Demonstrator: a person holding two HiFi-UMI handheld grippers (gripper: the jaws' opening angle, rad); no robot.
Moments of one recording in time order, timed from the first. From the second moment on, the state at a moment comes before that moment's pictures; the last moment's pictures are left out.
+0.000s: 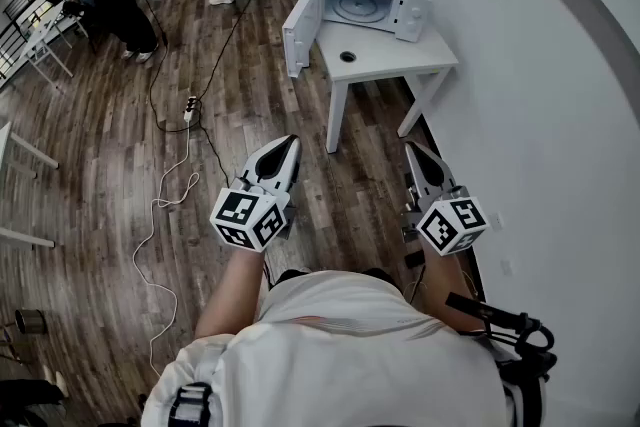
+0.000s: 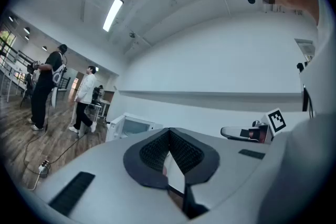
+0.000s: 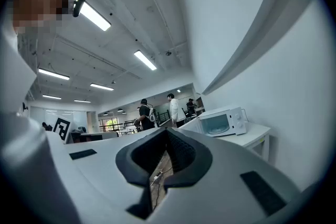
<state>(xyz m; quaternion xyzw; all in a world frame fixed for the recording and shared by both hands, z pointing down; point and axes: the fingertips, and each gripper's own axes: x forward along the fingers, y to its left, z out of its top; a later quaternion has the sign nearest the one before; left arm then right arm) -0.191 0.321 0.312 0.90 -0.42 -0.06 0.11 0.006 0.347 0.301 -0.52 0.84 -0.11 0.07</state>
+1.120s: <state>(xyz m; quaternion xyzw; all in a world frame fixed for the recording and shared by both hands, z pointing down) -0.186 0.230 0.322 0.90 -0.41 -0.06 0.11 -0.004 0.258 0.328 -0.52 0.84 -0.13 0.08</state>
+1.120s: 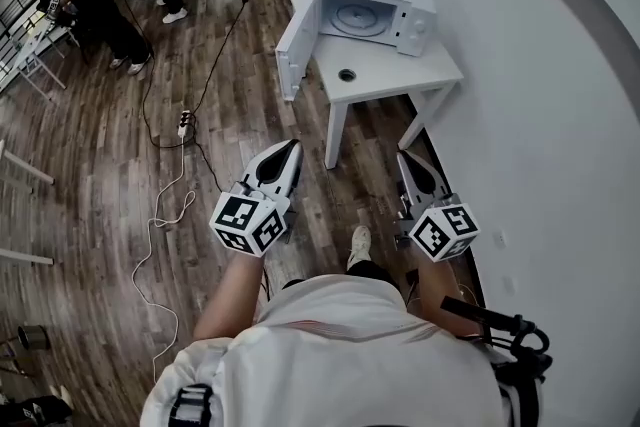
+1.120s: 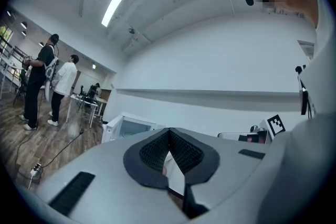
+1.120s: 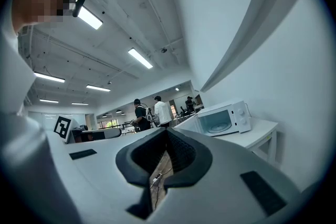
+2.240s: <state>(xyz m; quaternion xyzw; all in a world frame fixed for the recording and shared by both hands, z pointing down) -0.061 0.081 0.329 0.88 -0.45 -0.04 0.13 0.113 0.087 0.349 -0.47 0.87 -0.16 0.08</state>
